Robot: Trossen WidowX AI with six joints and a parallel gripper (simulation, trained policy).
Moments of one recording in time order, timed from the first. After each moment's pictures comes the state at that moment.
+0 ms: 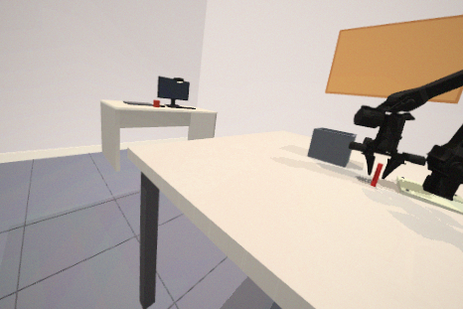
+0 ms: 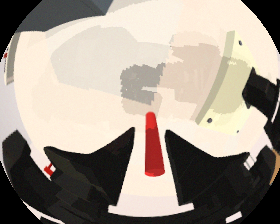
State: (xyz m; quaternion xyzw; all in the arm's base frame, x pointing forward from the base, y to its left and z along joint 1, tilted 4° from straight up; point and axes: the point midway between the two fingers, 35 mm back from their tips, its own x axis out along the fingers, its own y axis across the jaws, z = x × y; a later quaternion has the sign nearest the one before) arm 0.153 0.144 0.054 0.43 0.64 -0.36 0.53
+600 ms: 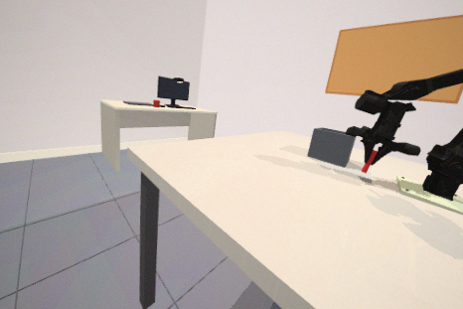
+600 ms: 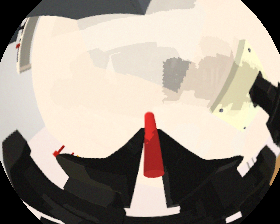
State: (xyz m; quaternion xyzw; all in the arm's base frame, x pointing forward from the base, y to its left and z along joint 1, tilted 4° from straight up) arm 0.178 0.161 0.094 0.47 0.63 -0.29 0.54
